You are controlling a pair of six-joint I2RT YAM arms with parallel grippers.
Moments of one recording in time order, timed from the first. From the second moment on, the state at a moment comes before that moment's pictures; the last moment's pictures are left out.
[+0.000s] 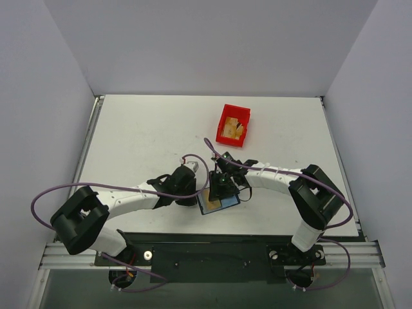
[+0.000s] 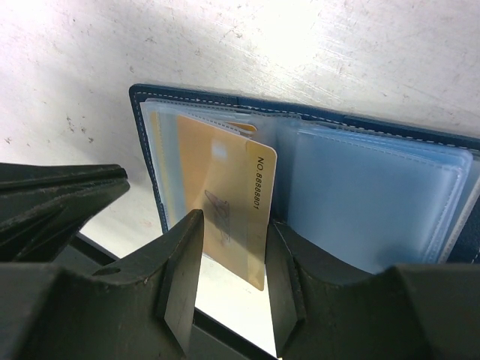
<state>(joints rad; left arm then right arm) -0.85 1.43 0.67 -0.20 -0.03 -0.67 0.77 1.70 0.91 -0.33 -0.21 0.59</state>
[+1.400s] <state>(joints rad) -0.87 1.55 0.70 -0.04 0.00 -0.70 0.76 1.62 0.90 -0.36 -0.09 0.60</state>
